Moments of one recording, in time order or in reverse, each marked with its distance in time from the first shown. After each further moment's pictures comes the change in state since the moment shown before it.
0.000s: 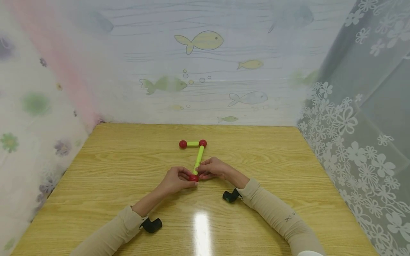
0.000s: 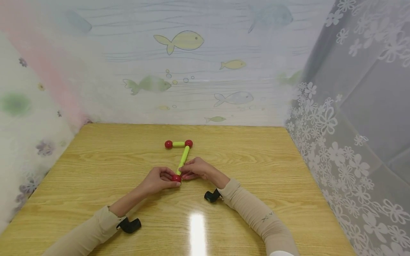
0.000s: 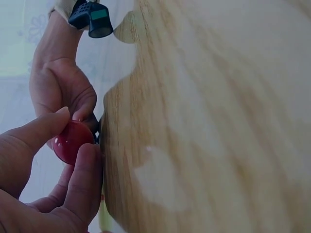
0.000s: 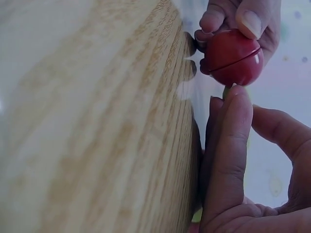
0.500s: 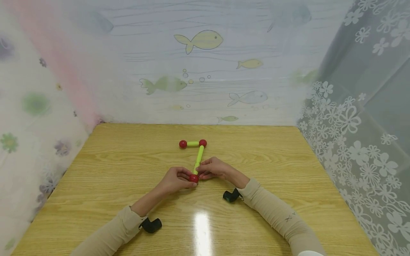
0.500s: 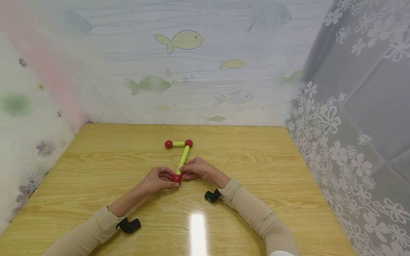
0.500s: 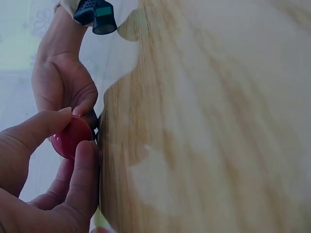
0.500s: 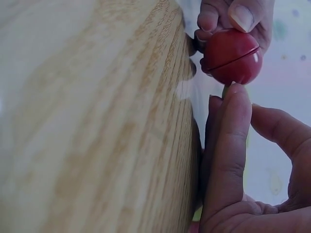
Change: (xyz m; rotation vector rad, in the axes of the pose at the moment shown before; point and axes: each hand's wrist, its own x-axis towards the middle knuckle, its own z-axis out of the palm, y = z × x) left_hand 0.002 -0.007 -0.002 -0.094 -0.054 -0.023; right_hand 0.003 0.004 -0.002 0.019 -0.020 -0.007
